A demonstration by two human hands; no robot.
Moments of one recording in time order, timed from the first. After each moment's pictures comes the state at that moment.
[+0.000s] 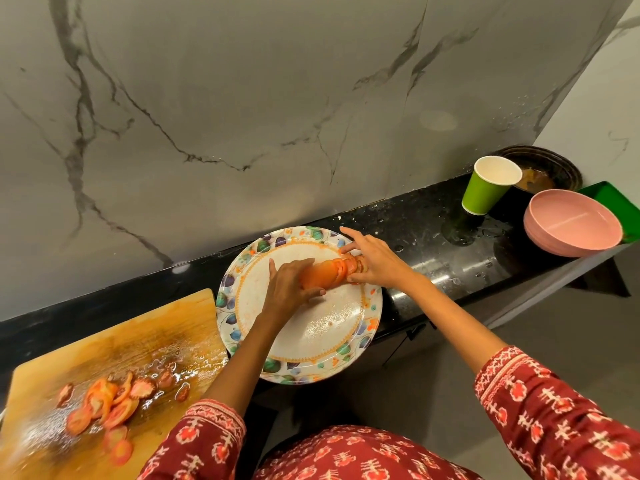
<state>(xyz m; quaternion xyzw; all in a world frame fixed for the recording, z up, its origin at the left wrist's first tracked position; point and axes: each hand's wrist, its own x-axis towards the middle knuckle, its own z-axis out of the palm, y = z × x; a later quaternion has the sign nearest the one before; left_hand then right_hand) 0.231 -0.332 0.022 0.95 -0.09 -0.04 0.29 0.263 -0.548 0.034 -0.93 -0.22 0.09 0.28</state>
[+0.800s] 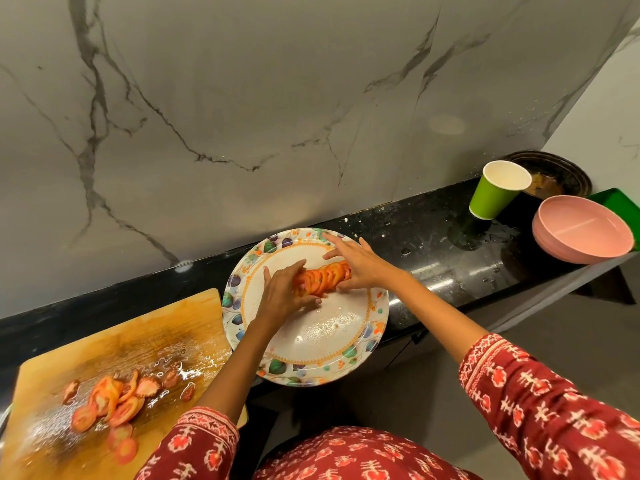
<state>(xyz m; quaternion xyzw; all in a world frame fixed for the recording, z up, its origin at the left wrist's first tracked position) 0.228 -0.310 0.012 0.94 -0.06 -0.06 0.33 0.275 -0.512 0.036 -0.92 -0.26 0.16 0.24</state>
